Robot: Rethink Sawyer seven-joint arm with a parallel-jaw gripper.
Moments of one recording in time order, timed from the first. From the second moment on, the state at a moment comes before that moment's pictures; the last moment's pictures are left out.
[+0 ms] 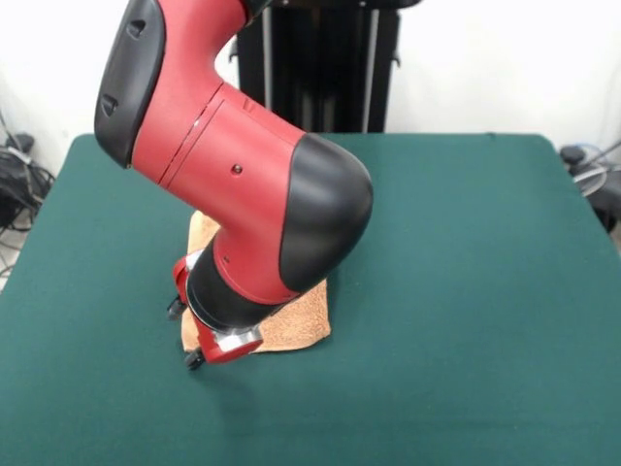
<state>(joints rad) -0.05 0.18 -0.79 0.73 0.37 0.94 2.46</state>
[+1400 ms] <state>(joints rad) -0.06 0.16 -0.75 0.75 0.37 0.89 2.46</state>
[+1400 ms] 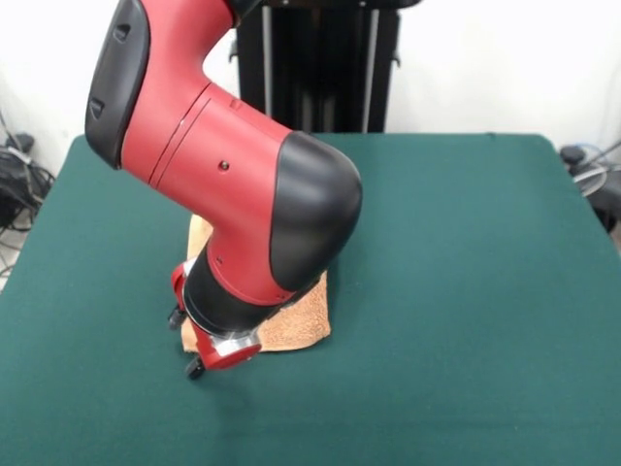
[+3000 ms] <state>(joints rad) -0.07 0.11 -0.68 0.79 0.37 0.91 2.46</state>
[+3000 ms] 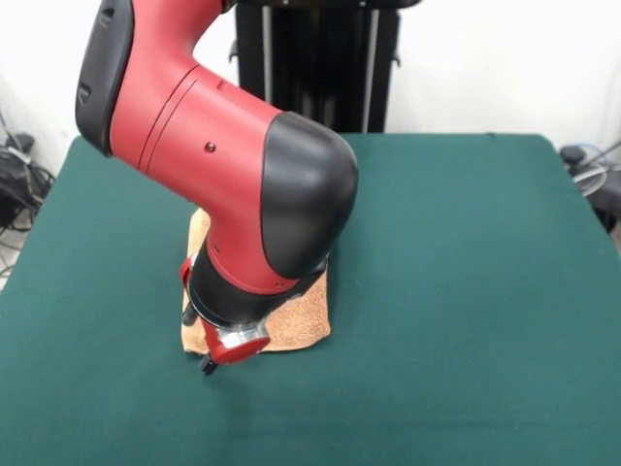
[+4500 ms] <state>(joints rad) -0.13 0.17 -0.68 0.64 0.37 1.08 2.46</state>
